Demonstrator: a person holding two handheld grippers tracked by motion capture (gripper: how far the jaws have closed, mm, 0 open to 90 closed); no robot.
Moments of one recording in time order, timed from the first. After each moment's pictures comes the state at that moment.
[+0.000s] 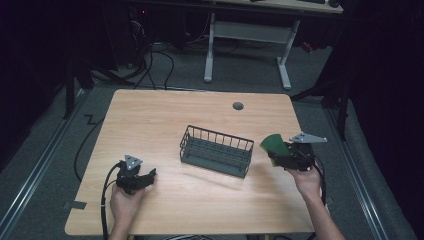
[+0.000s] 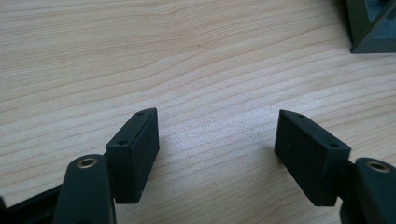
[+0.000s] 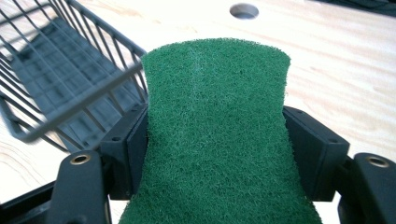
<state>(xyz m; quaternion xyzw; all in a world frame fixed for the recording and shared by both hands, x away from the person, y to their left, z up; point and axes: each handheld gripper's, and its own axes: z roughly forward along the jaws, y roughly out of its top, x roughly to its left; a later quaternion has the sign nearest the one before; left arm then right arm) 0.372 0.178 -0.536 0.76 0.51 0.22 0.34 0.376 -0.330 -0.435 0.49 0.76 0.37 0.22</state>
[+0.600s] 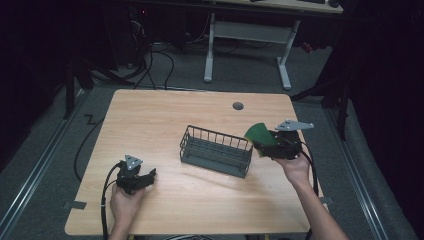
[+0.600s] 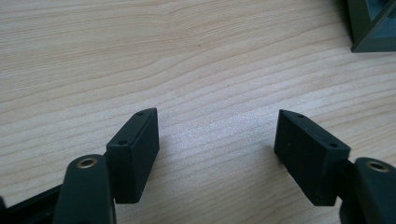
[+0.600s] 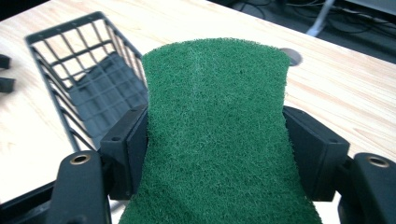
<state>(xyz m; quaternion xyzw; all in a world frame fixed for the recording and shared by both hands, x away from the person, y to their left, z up) 0.372 0.178 -0.536 0.76 0.51 0.22 0.34 0.396 -0.285 -0.404 0.43 0.79 0.39 0.21</state>
